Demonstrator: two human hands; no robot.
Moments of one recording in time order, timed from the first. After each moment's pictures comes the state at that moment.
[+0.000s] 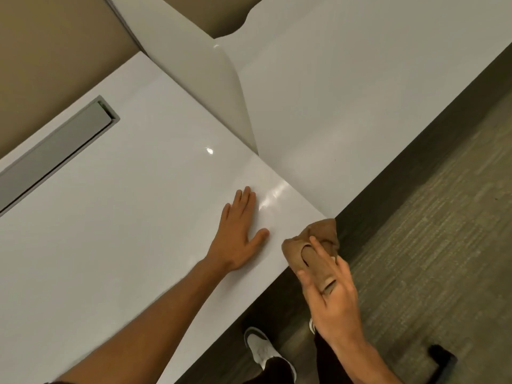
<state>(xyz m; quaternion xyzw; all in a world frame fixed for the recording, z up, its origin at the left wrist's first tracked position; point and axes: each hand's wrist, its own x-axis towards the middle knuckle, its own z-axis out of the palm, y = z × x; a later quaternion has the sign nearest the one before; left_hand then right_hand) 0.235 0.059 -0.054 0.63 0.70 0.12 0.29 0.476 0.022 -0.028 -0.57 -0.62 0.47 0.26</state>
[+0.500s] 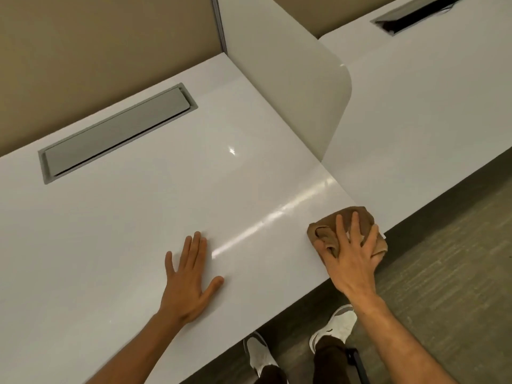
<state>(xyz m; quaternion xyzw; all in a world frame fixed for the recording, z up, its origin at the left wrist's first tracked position) 0.101 -0.162 -0.057 0.54 0.82 0.05 0.19 0.399 0.064 -0.052 -0.58 -0.79 0.18 -0.04</state>
